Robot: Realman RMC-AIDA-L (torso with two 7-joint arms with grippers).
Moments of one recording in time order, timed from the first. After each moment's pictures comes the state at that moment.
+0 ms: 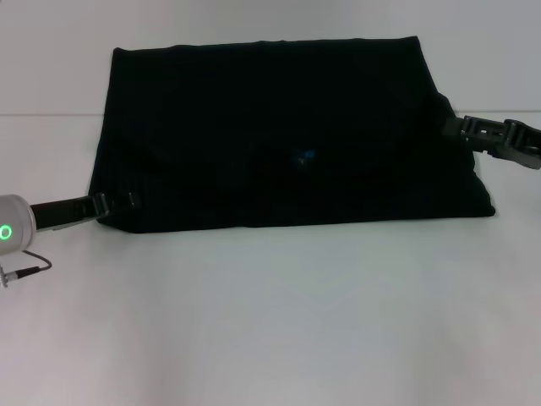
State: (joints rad) left arm -0.55 -2.05 0.79 0.64 2.10 0.91 -2.22; right arm 0.57 2.00 -0.70 -0.73 -1.92 -1.23 2.22
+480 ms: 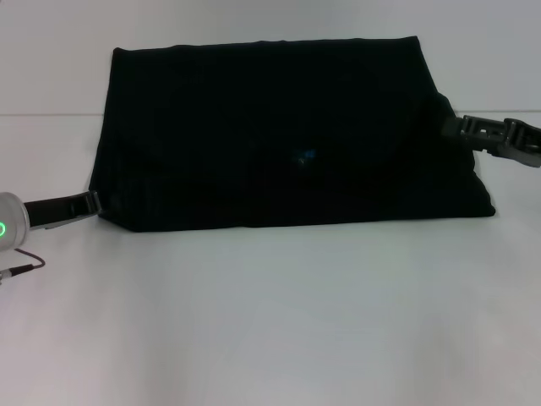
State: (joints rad) left arm -0.54 -2.06 0.79 0.67 2.14 0.90 -2.27; right arm 0.58 1.99 -0.70 -0.73 -1.93 -1.24 2.22
